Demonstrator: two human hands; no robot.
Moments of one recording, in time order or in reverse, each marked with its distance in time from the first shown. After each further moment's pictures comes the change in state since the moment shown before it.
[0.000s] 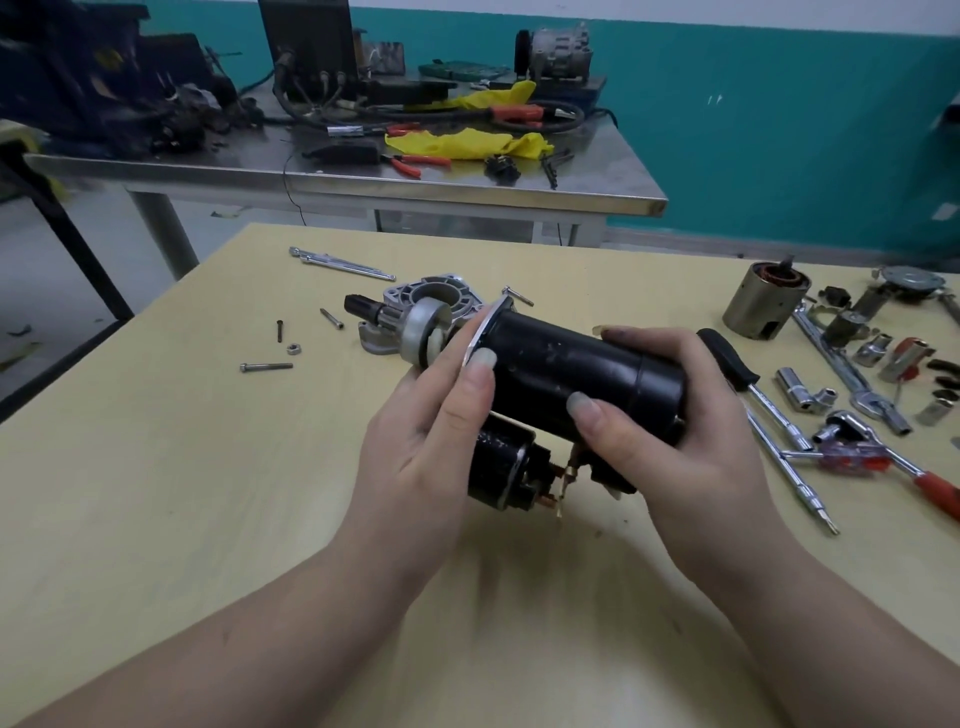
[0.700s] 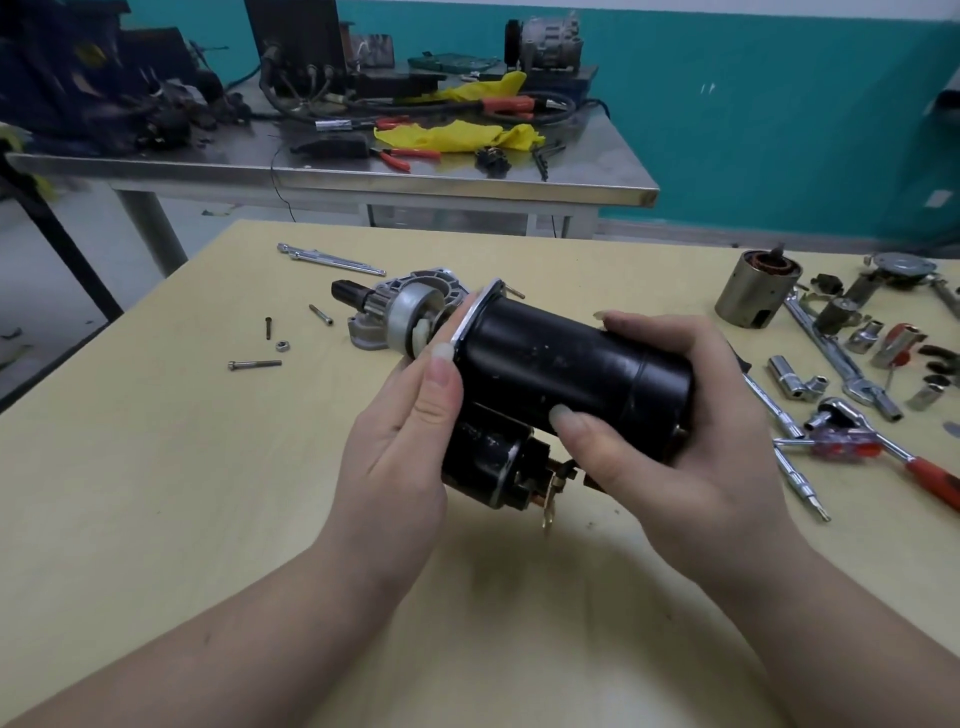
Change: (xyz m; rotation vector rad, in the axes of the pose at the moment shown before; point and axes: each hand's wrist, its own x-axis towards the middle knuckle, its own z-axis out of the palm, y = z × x) left_hand -0.004 -0.004 0.000 -0.228 -0.002 0.003; right_hand -0.009 -0.005 -0.003 -0.166 0.005 -0.179
